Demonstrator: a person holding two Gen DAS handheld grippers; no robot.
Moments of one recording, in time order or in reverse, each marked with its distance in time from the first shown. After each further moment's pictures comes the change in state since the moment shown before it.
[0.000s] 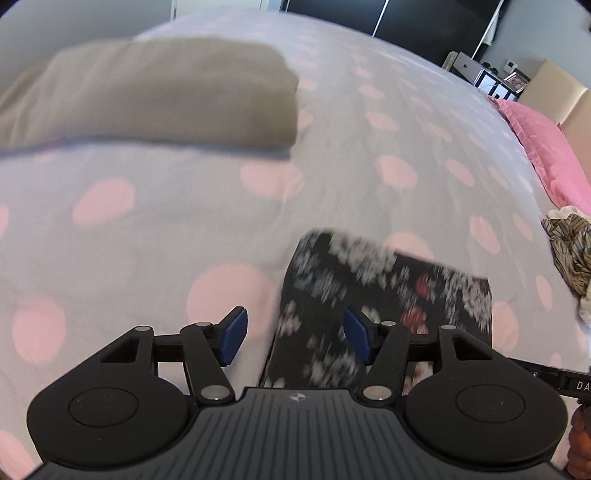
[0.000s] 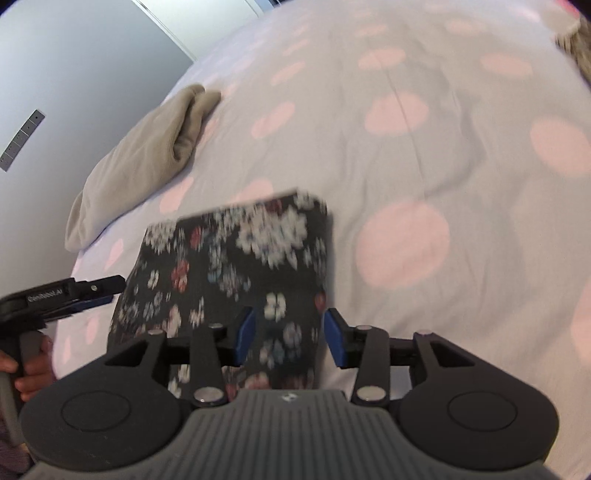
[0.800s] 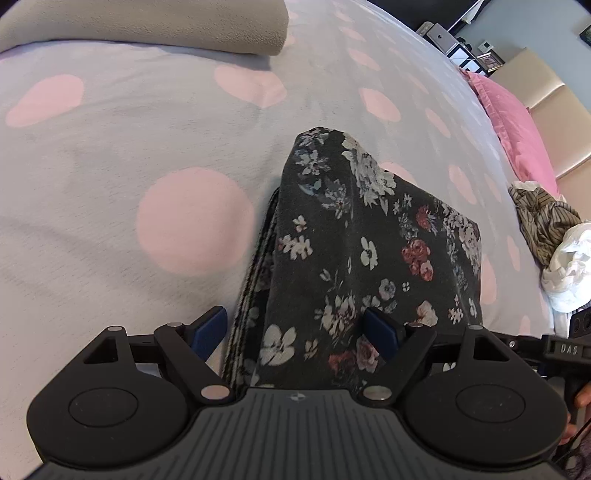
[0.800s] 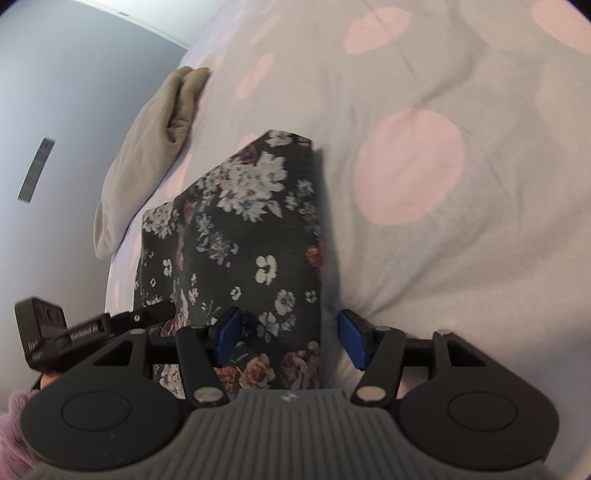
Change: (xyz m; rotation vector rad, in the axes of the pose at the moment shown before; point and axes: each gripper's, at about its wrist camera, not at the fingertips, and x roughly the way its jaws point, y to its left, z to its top) left arm 0.048 0.013 -0.047 -0.018 0.135 -0.211; right arm 0.037 -0.027 -0.010 0.151 0.079 0.162
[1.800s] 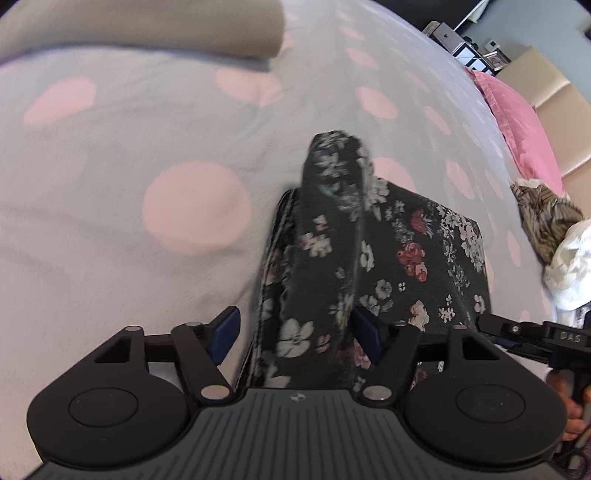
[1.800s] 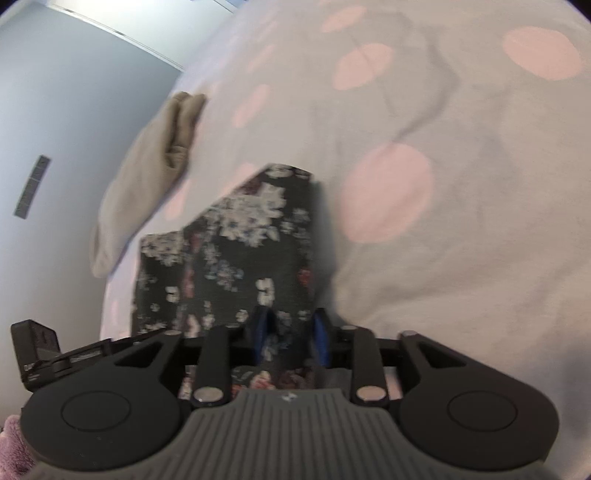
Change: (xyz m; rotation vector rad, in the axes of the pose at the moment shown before) left arm -0.012 -0.012 -0.029 -0.022 0.018 0.019; right arm -0.025 0.008 0.004 0.041 -0.053 -0.047
